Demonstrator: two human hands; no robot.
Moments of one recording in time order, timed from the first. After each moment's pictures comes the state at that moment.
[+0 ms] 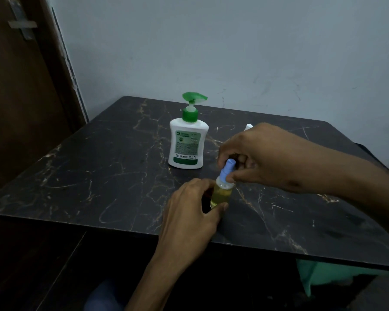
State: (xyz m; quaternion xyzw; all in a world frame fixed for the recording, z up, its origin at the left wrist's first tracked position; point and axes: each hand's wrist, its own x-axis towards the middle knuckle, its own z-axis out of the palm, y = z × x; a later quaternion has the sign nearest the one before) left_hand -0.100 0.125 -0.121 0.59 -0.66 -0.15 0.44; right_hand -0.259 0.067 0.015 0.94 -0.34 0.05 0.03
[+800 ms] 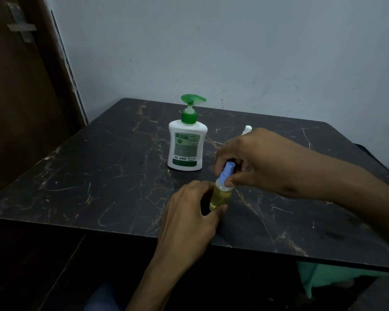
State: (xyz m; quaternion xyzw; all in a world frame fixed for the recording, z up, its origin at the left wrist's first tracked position) left_hand -0.100 0.124 -0.121 0.59 -0.66 -0.17 0.44; right_hand -0.257 0.065 0.009 0.93 -0.35 0.05 -0.01
